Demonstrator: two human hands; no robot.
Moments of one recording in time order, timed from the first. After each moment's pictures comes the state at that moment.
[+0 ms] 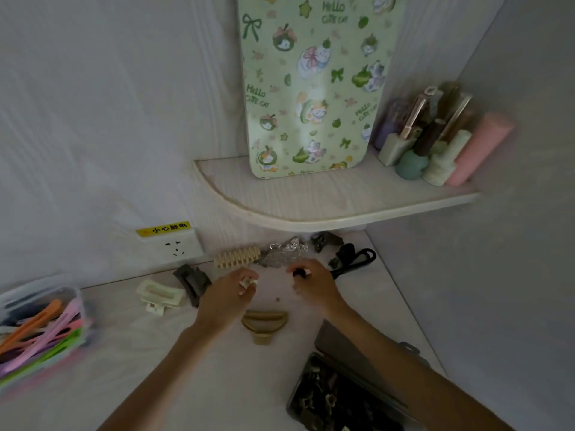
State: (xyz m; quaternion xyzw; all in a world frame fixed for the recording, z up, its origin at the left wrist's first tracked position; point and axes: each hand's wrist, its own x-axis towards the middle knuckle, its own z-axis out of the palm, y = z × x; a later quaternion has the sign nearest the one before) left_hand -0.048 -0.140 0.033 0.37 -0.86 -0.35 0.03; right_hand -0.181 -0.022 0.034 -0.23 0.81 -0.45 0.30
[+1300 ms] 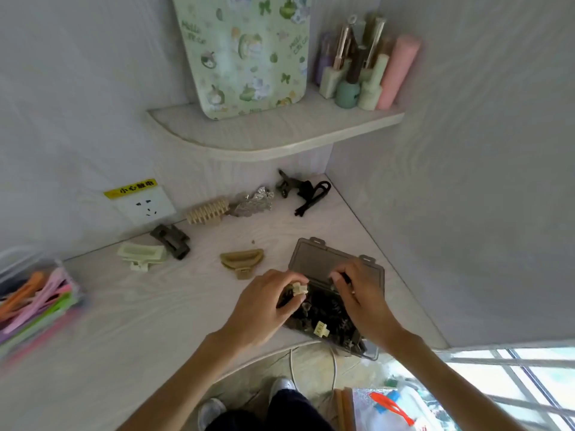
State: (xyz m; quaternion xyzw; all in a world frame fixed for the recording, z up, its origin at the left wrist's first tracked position) left_hand 0.003 -0.015 0.057 0.06 -0.93 -0.36 0.02; right_hand -0.102 0.162 0.051 -0.35 0.86 -0.35 0.11
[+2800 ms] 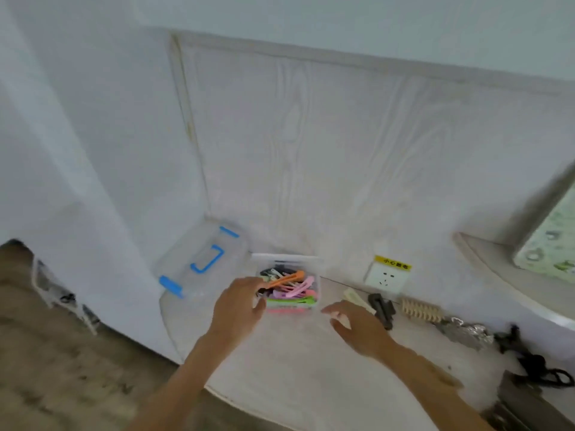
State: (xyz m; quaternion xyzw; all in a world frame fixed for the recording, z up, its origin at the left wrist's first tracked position) left_hand 0.293 -0.201 0.107 0.55 -0.80 -0.14 0.19; right_hand 0.051 -0.130 0.104 -0.67 0.69 -0.10 0.25
